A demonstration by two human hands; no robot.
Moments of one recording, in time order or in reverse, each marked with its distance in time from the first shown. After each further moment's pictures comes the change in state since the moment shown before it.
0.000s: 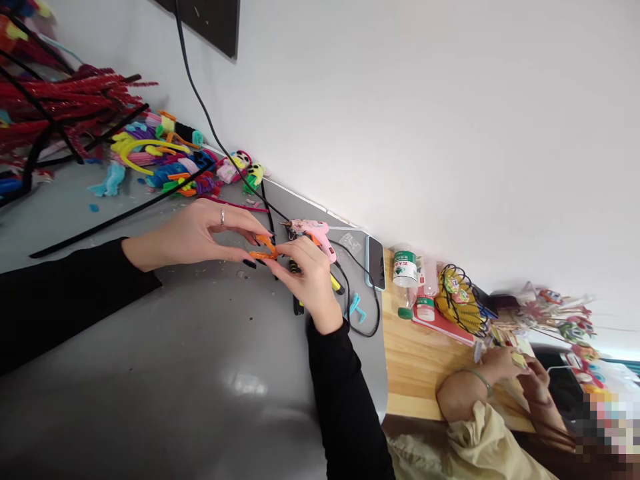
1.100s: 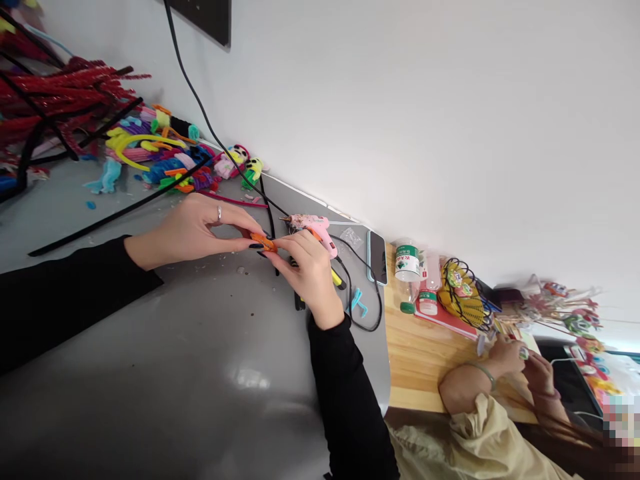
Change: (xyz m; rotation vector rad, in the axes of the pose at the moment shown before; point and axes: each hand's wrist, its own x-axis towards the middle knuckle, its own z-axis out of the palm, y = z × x) left_hand -0.001 0.002 0.002 0.223 0.078 0.028; right_hand 0.001 0.002 0.001 -0.040 -0.043 -0.001
